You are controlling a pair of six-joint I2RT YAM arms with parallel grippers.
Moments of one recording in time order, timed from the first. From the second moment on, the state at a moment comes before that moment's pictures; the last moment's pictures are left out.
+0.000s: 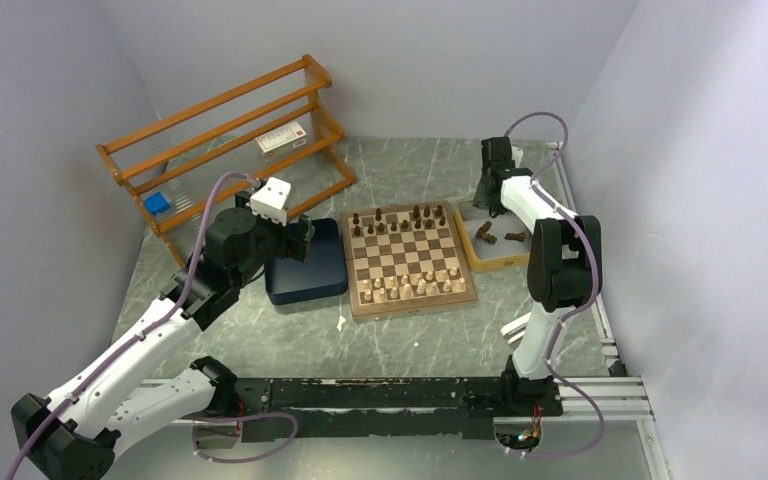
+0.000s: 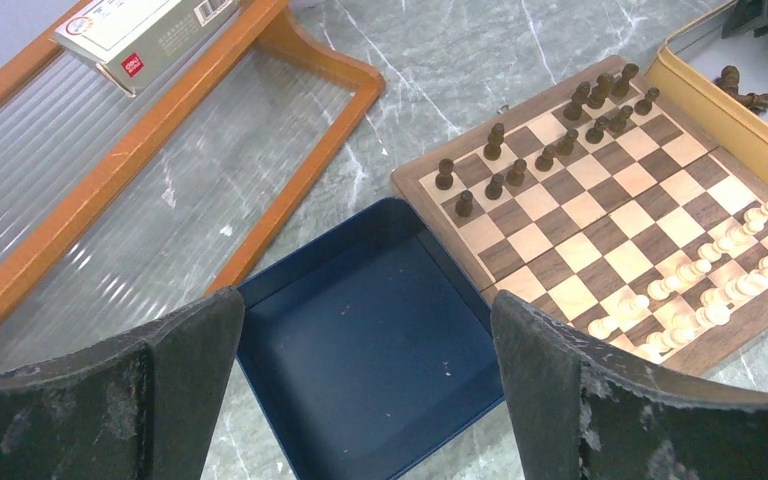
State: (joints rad) left arm -0.61 0.87 0.80 -0.21 -0.23 -0.03; right arm 0.12 1.89 1.40 -0.47 0.28 0.34
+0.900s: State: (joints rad) left arm -0.61 0.86 0.80 -0.21 -0.23 -0.03; right arm 0.07 1.95 1.29 -0.40 0.27 0.54
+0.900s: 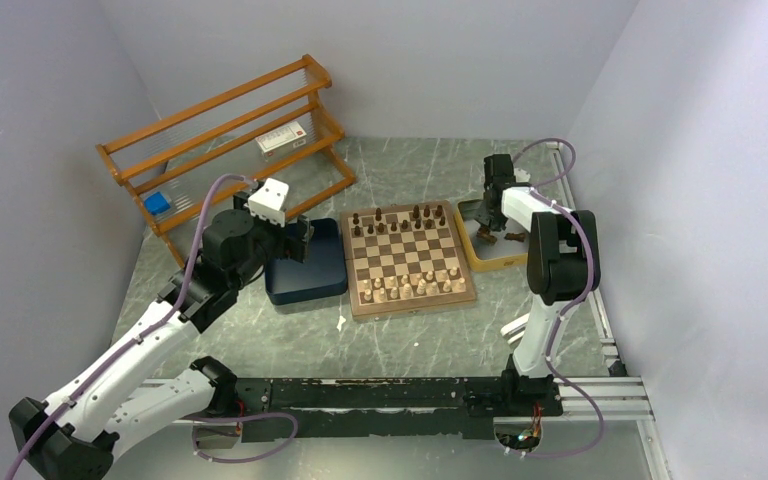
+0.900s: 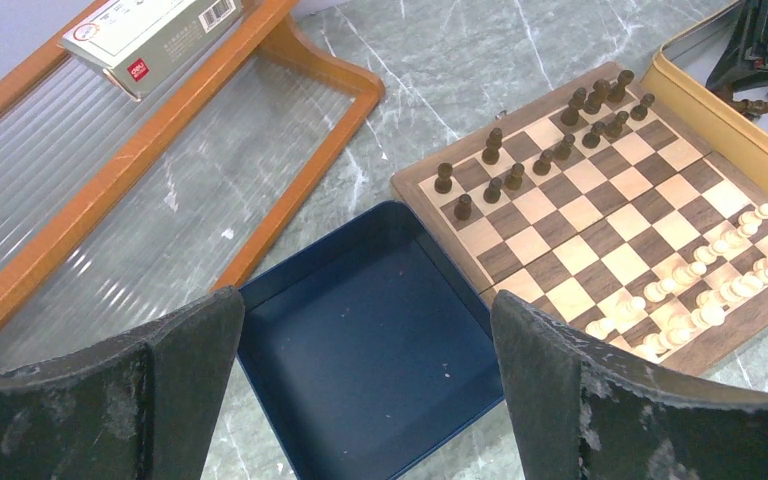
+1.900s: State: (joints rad) left arm -0.61 1.11 0.97 -0.29 -0.10 -0.23; right arm 0.14 1.59 1.10 -0.10 0.01 0.17
